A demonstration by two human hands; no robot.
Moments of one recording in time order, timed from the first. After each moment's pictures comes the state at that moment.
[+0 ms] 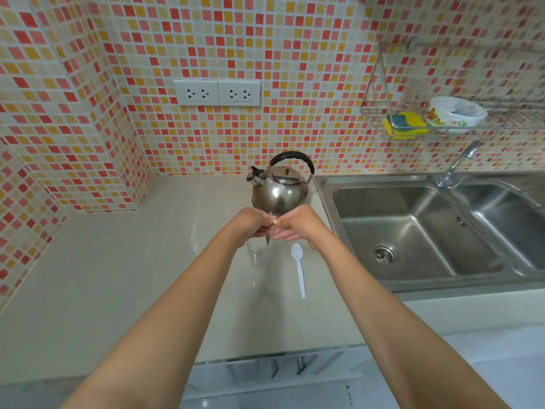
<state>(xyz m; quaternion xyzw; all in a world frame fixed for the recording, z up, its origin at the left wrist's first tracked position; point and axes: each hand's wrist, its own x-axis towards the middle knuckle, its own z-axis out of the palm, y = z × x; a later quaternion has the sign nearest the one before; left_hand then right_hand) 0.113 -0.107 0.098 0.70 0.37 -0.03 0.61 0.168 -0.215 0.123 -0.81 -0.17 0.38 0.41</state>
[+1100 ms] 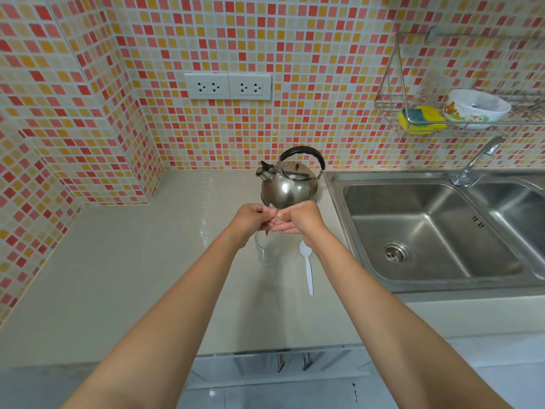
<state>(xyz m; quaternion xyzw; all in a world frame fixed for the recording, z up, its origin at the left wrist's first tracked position) 0.098 -0.083 0.064 0.69 0.27 0.07 0.67 0.170 -0.195 0.099 -0.77 -0.09 0.36 0.52</state>
